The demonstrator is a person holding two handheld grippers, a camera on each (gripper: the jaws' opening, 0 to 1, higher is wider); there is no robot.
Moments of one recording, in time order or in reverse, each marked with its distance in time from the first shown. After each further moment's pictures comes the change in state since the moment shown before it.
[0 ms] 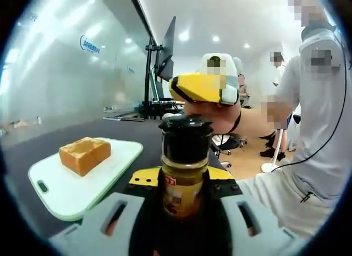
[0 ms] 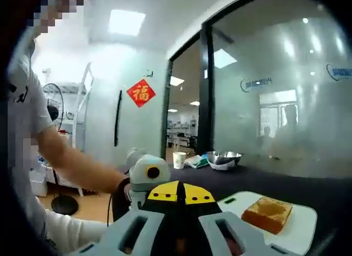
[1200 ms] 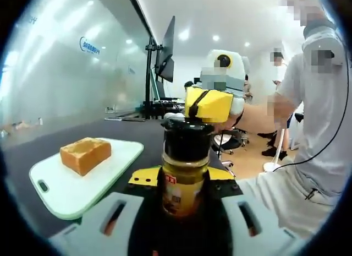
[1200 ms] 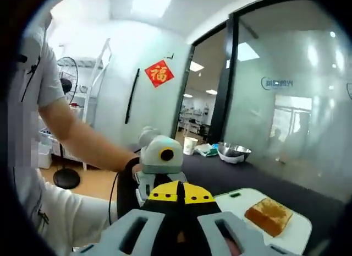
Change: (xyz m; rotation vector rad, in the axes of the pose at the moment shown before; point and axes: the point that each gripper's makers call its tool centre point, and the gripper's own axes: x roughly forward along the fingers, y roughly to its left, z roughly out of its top) left arm -0.002 0.006 -0.005 0.009 0.003 0.020; right arm -0.005 0.029 -0.017 -0.095 0.052 0.127
